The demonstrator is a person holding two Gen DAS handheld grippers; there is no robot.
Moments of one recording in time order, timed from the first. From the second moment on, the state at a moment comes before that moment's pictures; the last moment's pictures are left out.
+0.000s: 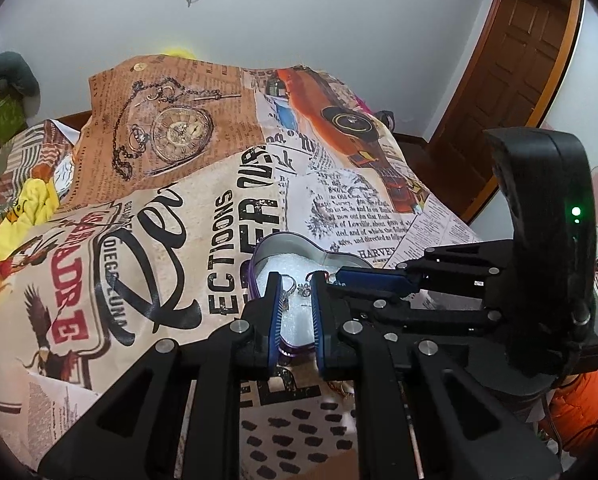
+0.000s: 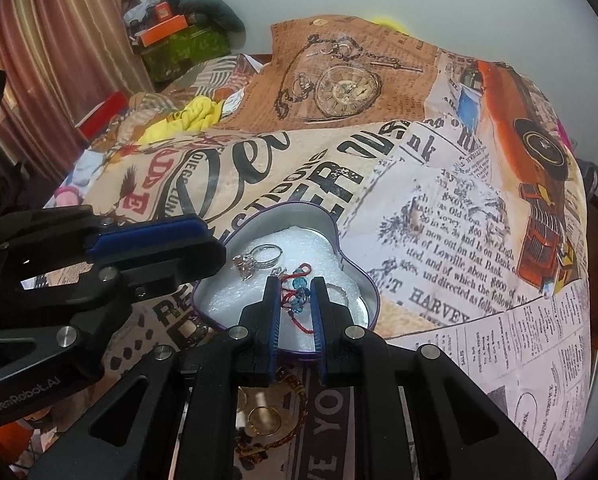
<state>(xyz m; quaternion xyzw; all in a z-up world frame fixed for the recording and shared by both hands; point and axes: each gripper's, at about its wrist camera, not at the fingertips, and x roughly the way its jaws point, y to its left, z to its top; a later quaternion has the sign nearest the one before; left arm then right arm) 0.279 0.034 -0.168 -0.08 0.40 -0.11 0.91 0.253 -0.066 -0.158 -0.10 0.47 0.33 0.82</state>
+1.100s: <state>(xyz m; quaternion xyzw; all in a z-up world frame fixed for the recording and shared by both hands) 0.199 0.033 -0.116 -0.04 0.37 -0.09 0.92 0.188 -0.112 -0.090 -0.08 0.41 0.26 0.87</state>
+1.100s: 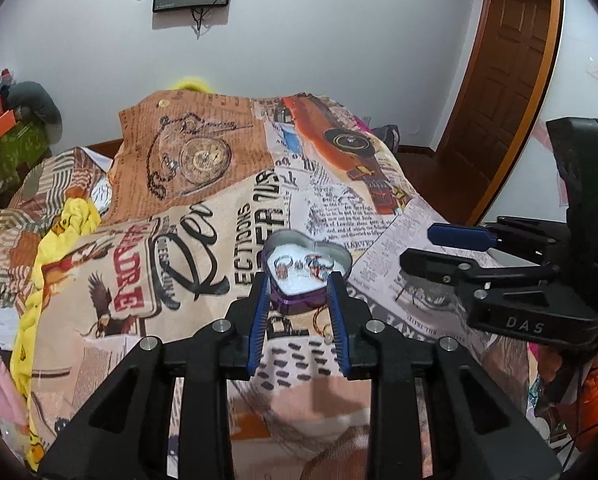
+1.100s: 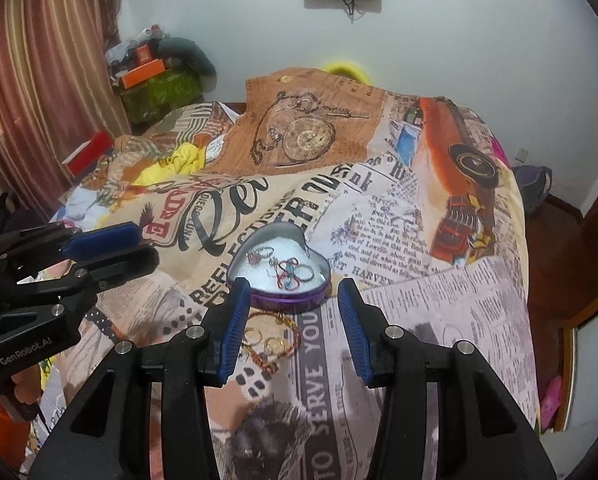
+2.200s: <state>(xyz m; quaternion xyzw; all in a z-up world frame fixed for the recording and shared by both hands) 0.235 -0.010 -0.211 -0.04 0.48 -0.13 0.87 0.179 -0.135 -0.170 -0.04 0.51 0.26 0.82</state>
